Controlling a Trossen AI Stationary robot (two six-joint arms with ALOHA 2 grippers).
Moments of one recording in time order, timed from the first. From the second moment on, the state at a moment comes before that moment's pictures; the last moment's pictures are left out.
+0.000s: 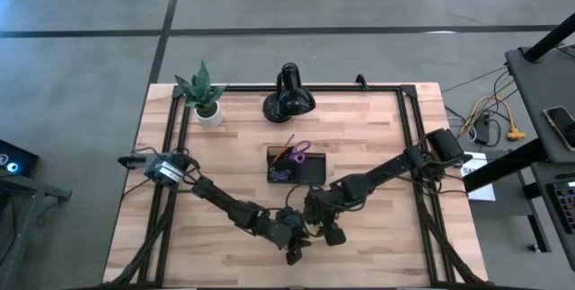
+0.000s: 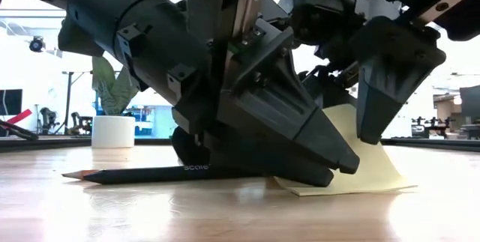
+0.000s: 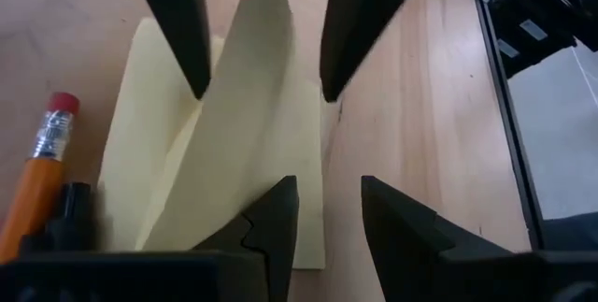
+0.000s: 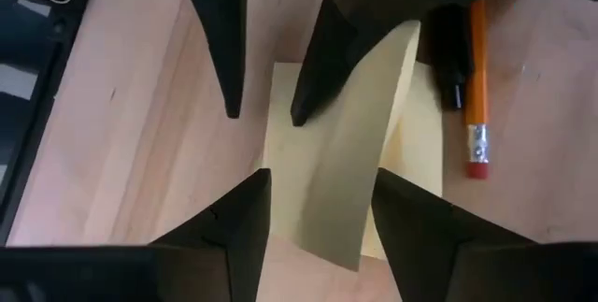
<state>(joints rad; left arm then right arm) -0.47 2.14 1.19 0.37 -0.21 -0.80 0.34 1.89 1.11 -0.28 -0.28 0.18</state>
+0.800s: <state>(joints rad) -0.49 1.80 1.17 -0.20 -0.38 -0.68 0.33 1.74 1.16 -0.54 0.12 0.23</state>
